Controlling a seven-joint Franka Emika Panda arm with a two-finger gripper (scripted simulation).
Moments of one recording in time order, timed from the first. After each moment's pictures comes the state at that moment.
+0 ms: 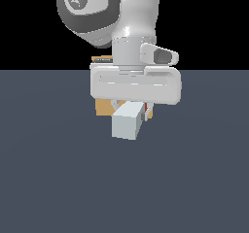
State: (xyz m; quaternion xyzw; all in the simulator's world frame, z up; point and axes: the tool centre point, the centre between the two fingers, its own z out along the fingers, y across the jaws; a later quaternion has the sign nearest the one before) arm 0.018 -0.019 0.090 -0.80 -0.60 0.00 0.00
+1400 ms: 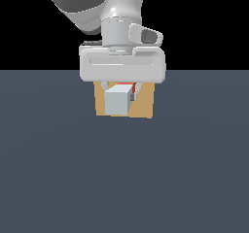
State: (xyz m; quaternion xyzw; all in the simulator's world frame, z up) arm -0.007 0.012 0.129 -0.76 -0.66 0.00 0.00
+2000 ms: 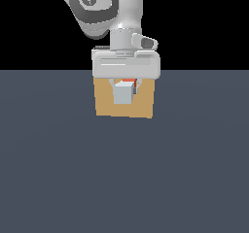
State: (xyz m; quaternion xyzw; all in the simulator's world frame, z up) arm 0.003 0.090 0.130 -0.76 -0.66 0.00 0.00
